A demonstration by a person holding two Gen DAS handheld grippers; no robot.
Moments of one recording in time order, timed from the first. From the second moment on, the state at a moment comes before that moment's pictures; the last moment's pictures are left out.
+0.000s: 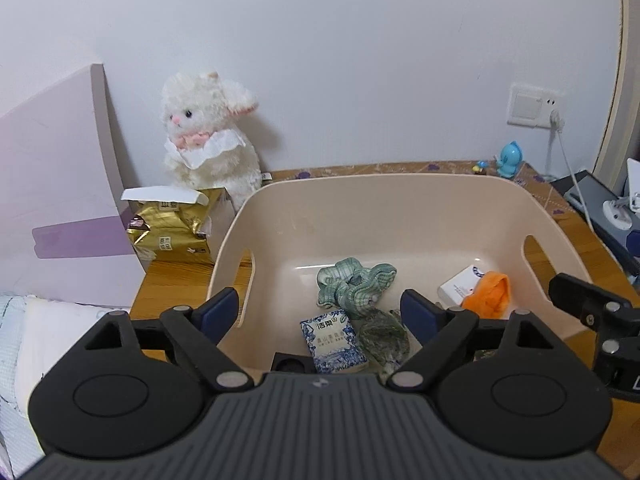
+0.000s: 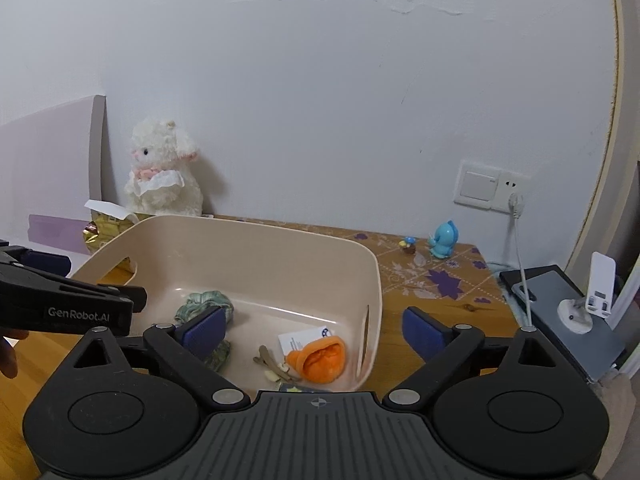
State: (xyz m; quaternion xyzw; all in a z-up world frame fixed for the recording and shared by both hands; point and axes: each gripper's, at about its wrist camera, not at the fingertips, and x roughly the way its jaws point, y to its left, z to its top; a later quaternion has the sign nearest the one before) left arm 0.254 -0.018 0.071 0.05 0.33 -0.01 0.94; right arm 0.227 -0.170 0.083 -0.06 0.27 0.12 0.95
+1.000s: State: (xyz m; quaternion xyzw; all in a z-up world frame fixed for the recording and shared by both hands) left arm 0.105 -0.005 0.080 0.04 0.29 -0.02 0.96; right arm 0.099 -0.216 0.100 -0.03 0.25 0.12 0.96
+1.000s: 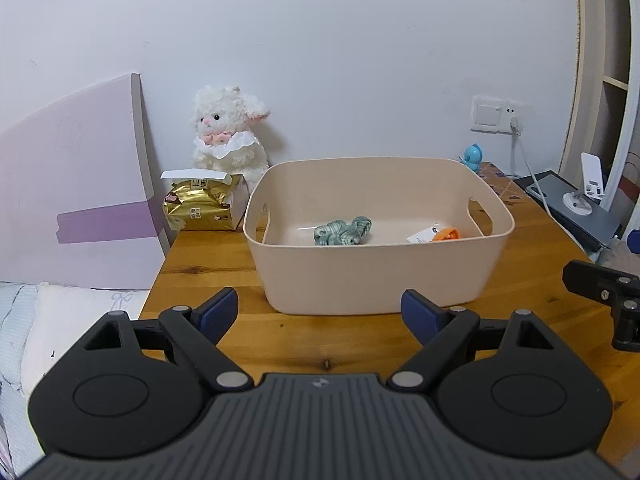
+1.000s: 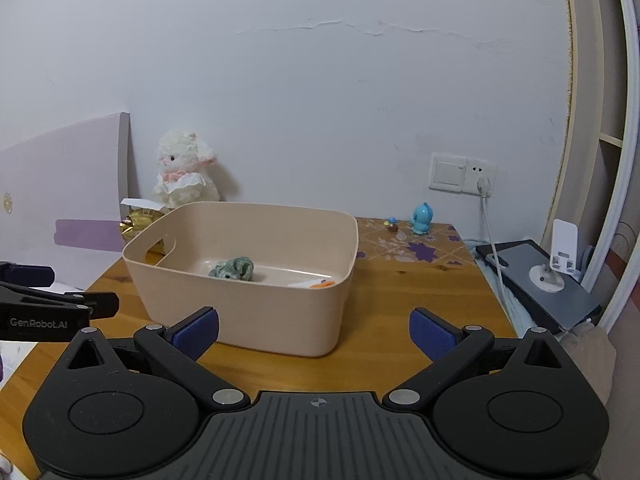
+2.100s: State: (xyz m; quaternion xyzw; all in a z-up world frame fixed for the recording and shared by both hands) left arm -0.031 -0.002 0.082 0.02 0.26 -0.07 0.96; right arm -0.014 -0.240 0.089 0.00 0.26 0.13 0.96
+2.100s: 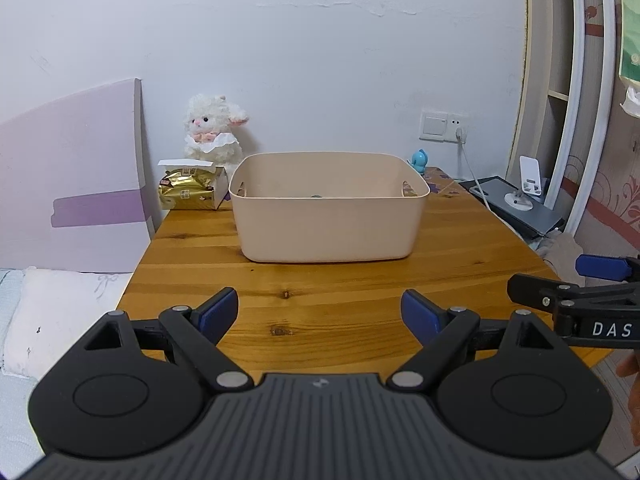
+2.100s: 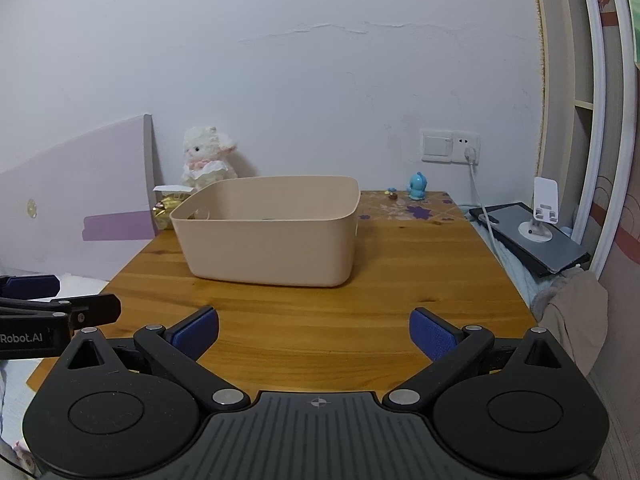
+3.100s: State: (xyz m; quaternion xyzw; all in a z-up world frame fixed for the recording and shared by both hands) left arm -0.058 0.004 0.082 0.01 0.26 -0.07 0.96; right arm -0.041 -0.232 0.101 -0.02 0.24 0.14 0.96
